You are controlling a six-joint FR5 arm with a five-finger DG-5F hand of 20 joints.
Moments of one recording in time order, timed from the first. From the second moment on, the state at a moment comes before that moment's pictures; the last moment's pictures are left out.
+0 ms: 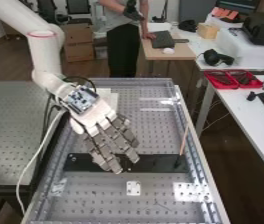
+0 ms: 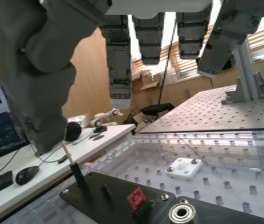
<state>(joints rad) 1.73 -1.95 -1.94 -2.51 -0.64 -0.35</state>
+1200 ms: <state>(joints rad) 1.76 -2.16 -1.80 -2.43 -0.43 -0.42</state>
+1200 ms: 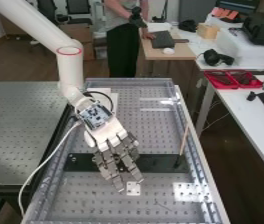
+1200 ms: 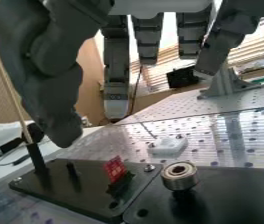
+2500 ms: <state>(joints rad) 1.82 -2.22 -1.78 -2.00 -0.17 -0.79</state>
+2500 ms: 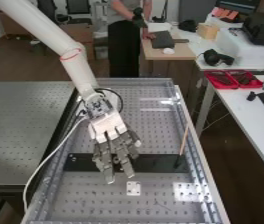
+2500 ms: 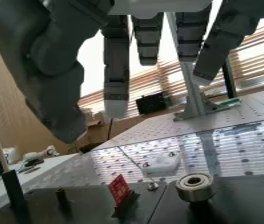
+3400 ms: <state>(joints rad) 1.84 -2.28 -1.69 -2.42 -0.19 -0.52</state>
